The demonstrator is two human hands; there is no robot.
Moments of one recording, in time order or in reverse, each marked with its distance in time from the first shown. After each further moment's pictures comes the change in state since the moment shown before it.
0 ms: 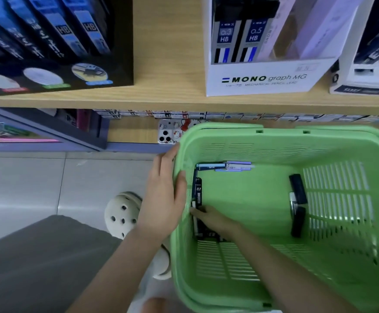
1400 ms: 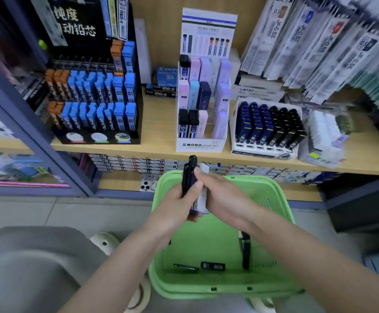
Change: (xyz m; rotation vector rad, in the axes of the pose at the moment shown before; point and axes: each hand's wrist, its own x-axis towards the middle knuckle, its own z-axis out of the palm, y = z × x) left_hand -0.042 0.164 -0.066 -0.758 -0.285 -0.350; right_hand -0.273 -0.149 -0.017 0.338 0.087 -0.544
